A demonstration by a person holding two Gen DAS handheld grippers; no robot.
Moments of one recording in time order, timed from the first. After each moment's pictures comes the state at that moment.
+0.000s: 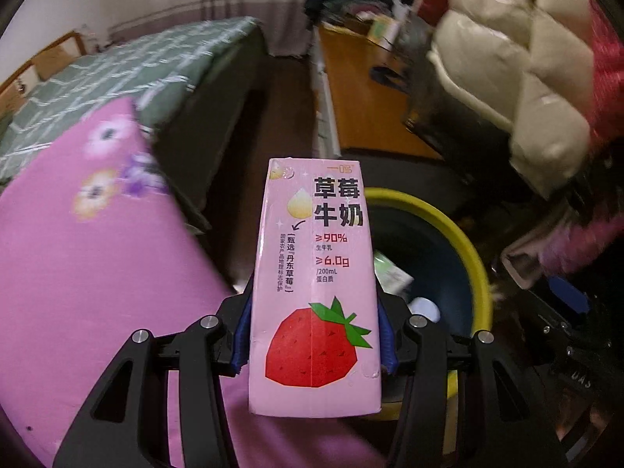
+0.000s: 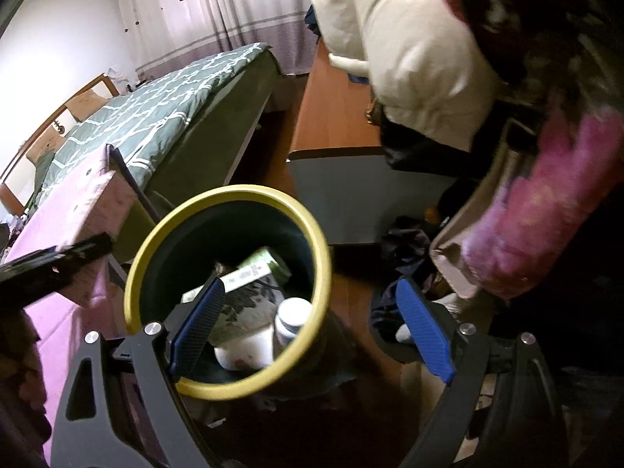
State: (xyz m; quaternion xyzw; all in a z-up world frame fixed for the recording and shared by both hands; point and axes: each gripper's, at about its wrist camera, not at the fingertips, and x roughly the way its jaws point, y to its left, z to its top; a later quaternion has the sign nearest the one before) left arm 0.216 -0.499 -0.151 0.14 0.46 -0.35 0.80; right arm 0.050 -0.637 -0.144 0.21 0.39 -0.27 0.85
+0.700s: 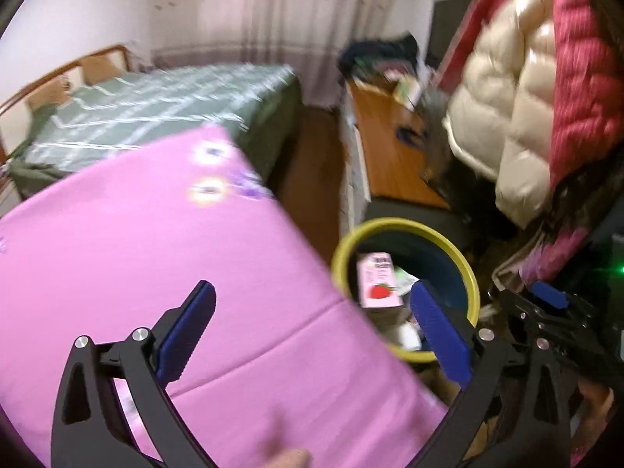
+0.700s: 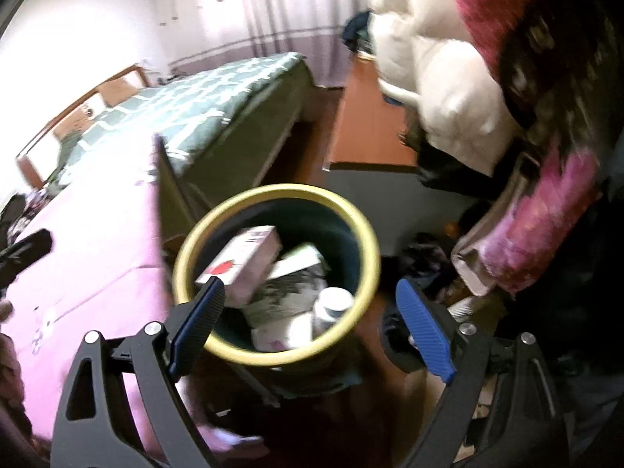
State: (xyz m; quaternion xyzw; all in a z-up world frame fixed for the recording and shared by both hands) left arm 0.179 -0.343 -0.072 0.06 0.38 -0.31 0.87; right arm 0.045 -0.572 -0.111 0.16 0.38 -0.21 0.89
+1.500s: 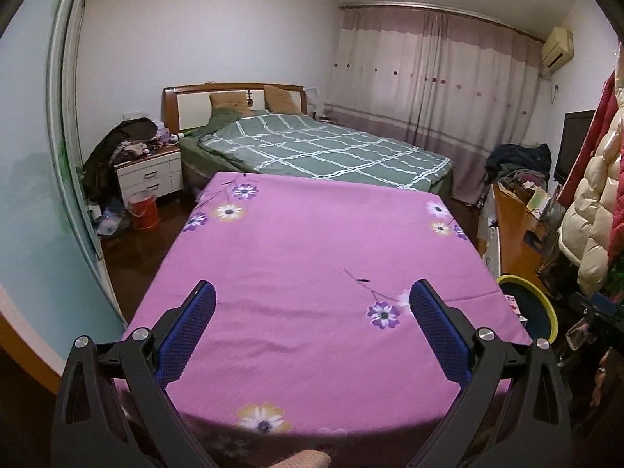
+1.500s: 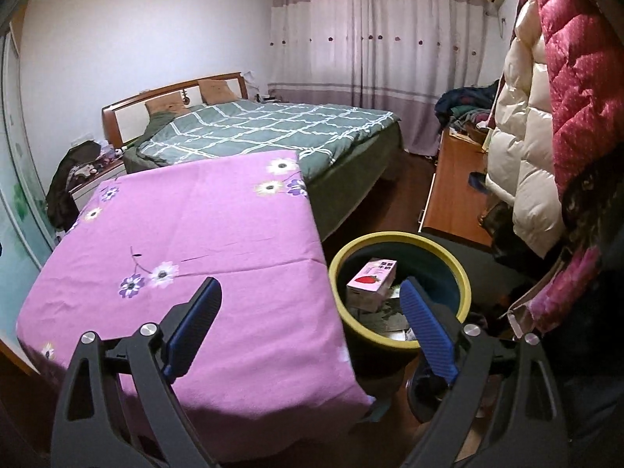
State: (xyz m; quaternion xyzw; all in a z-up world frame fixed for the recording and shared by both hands) left arm 0.023 -0.030 -0.029 -0.04 0.27 -0.04 0.96; right arm 0.013 -0.414 -0.052 0.04 0.31 -0.09 0.95
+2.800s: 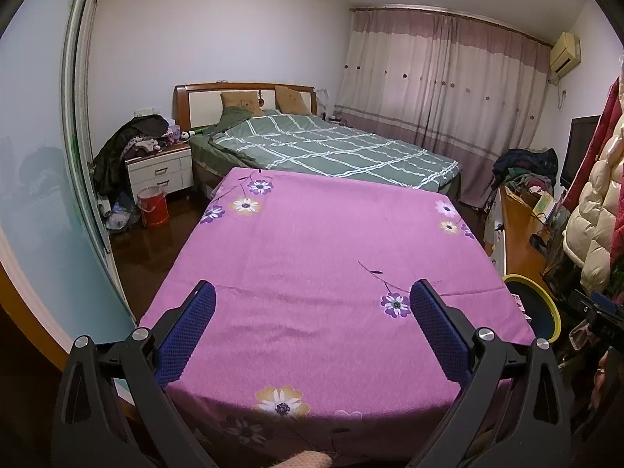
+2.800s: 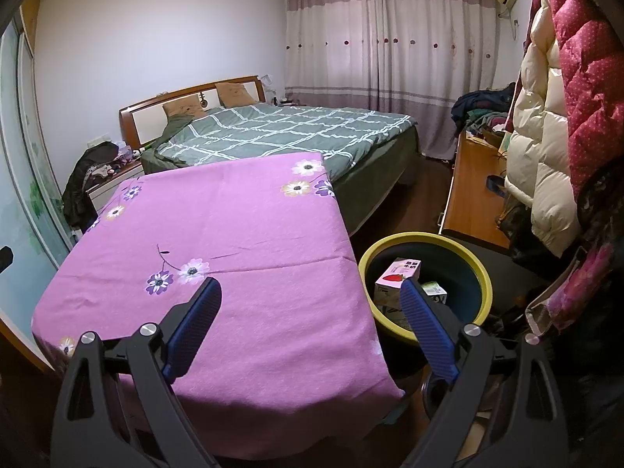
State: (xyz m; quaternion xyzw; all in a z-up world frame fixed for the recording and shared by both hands) left arm 0.006 -0.018 -0.034 -0.05 0.27 -0.02 0.96; right arm 0.008 -0.387 -0.051 0.05 0.30 -0.06 0.95
